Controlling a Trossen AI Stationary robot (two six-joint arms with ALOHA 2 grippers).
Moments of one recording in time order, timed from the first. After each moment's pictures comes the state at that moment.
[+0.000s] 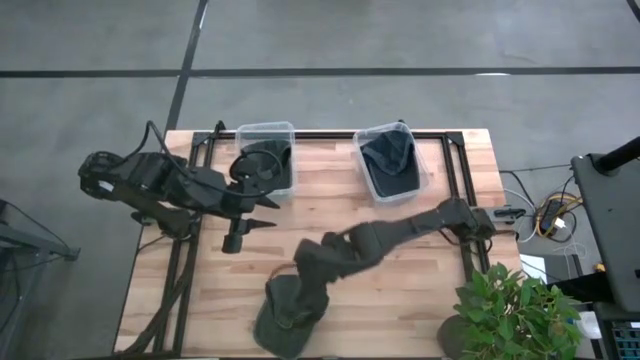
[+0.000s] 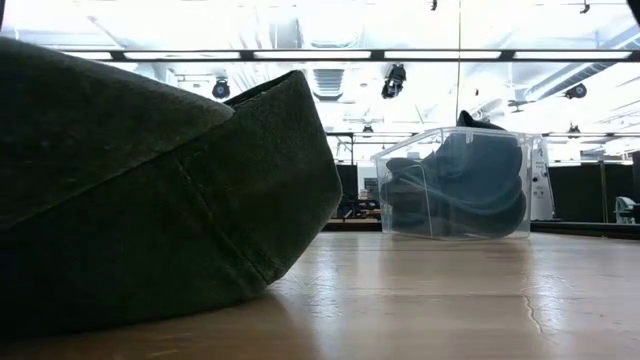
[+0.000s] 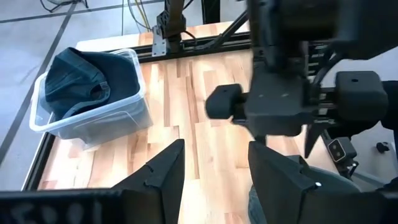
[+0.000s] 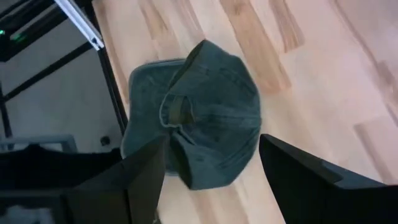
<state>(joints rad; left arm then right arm) -0.30 1.25 1.71 -1.01 -0.21 -0.06 0.35 2.19 2.34 -1.14 0.06 0.81</state>
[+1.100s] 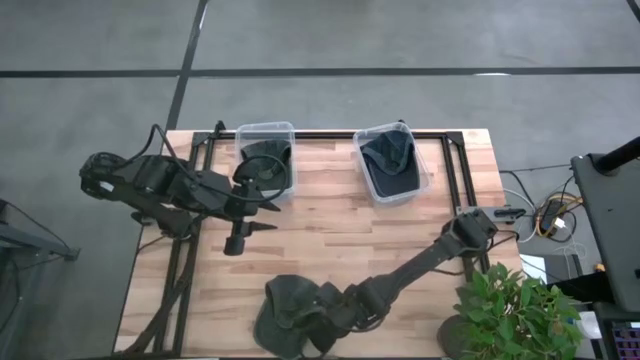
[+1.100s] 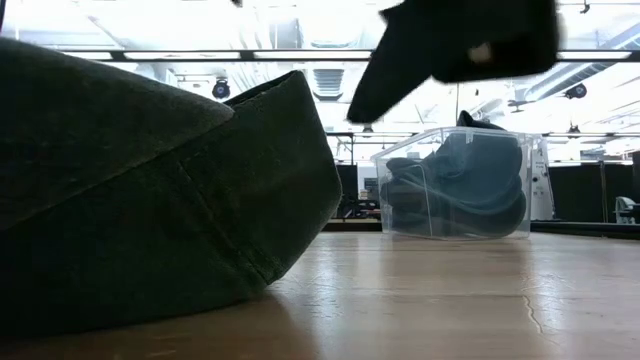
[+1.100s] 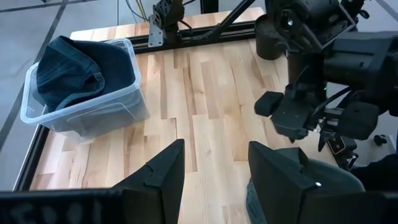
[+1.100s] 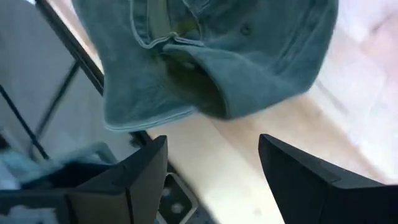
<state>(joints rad) -0.30 1.25 1.68 -1.01 -0.20 -0.07 0.56 2.20 1.85 -0.72 0.08 1.38</state>
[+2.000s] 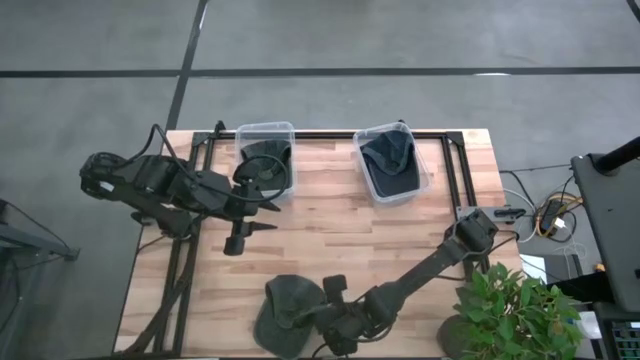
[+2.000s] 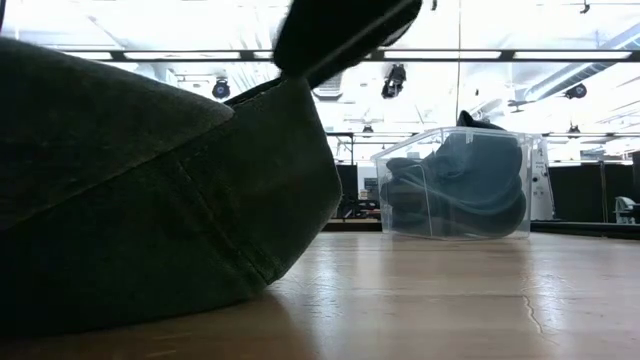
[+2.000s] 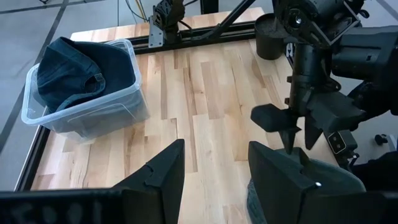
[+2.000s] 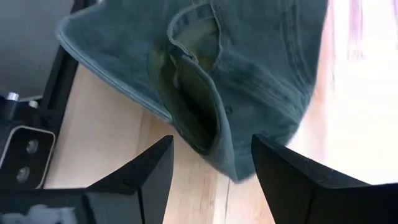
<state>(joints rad) -0.30 1.26 1.68 -1.01 -0.20 -0.07 0.60 2.20 1.82 -0.69 0.37 0.35</state>
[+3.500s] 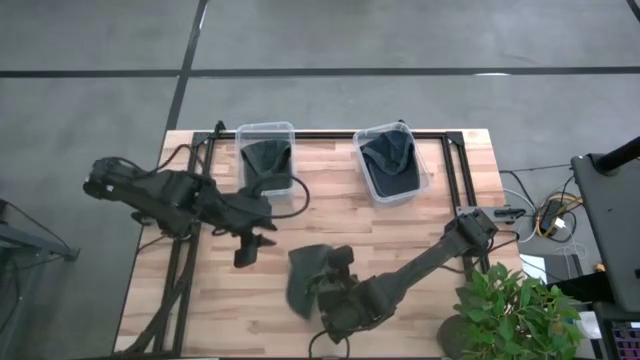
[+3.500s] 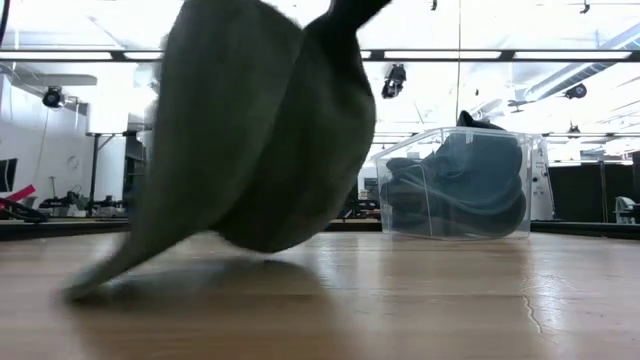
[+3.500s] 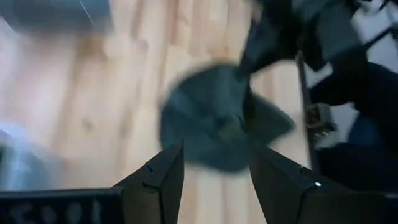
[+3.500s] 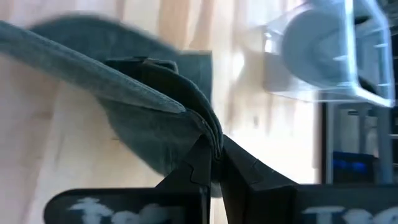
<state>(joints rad) -0.30 1.25 1.47 -1.01 -0.09 -0.39 0.57 2.20 2.04 -1.17 0.72 0.23</state>
